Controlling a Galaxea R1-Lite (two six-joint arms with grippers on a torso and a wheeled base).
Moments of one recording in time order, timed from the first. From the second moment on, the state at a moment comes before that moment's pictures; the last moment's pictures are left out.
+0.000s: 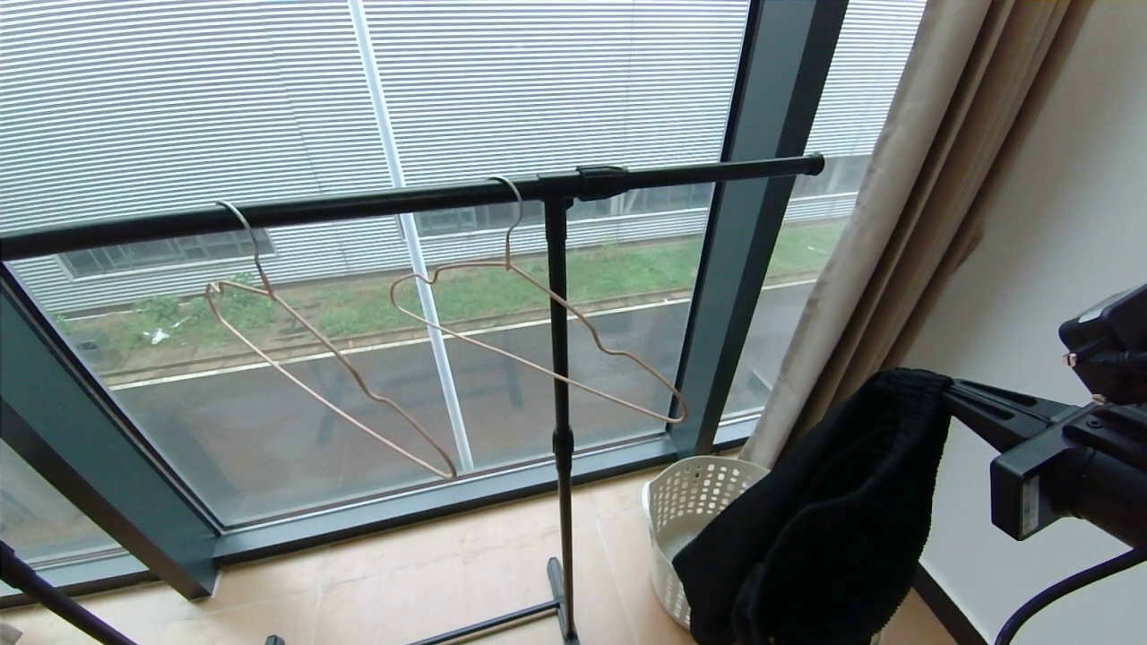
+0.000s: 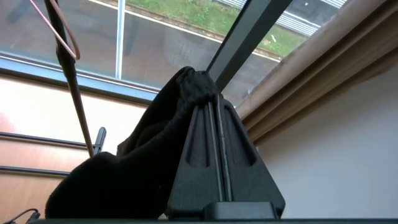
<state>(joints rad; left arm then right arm) -0.01 0.00 -0.02 0.05 0.08 -0.02 0.59 1.16 -0.53 -0.38 -0.43 -0.24</state>
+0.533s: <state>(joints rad) -0.01 0.00 -0.02 0.05 0.08 -0.02 0.59 1.16 -0.53 -0.38 -0.43 -0.24</state>
